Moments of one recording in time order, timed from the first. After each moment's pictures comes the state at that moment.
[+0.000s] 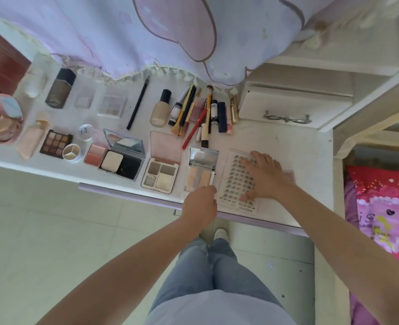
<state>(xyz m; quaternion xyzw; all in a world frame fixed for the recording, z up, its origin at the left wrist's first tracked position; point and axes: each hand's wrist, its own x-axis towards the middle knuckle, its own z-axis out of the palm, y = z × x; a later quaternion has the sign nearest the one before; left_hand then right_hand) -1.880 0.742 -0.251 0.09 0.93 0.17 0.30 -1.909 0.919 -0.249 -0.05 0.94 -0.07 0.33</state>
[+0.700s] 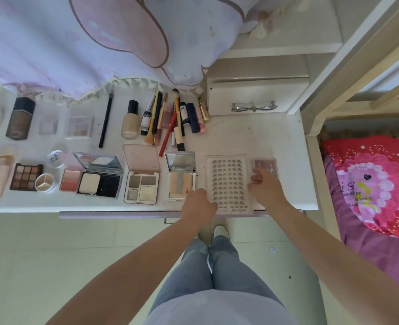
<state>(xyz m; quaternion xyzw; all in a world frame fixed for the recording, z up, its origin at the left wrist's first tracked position) -1.880 0.770 -0.251 -0.02 0.88 0.27 0.39 -1.852 0.919 -0.247 0.37 0.77 -0.50 0.16</state>
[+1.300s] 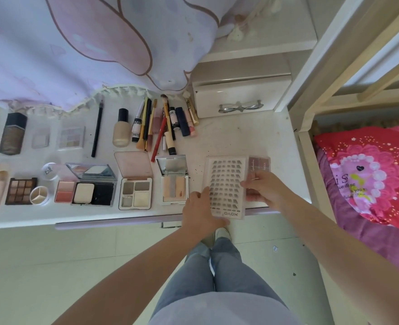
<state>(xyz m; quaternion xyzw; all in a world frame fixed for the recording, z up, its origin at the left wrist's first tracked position) -1.861 0.774 -0.252 0.13 0.90 0.18 0.36 -1.845 0.943 -0.241 0.38 0.58 -0.69 0.22</state>
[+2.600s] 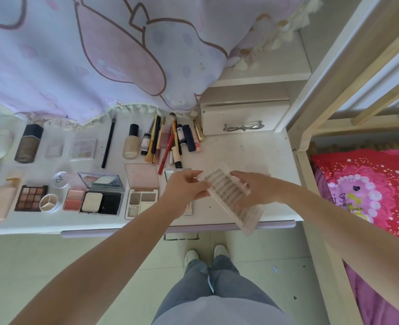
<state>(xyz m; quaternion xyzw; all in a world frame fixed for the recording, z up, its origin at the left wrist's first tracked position) -1.922 0.758 -0.183 -0.10 0.68 0.63 0.37 -1.877 0.936 -0.176 0.06 0.85 -0.35 0.39</state>
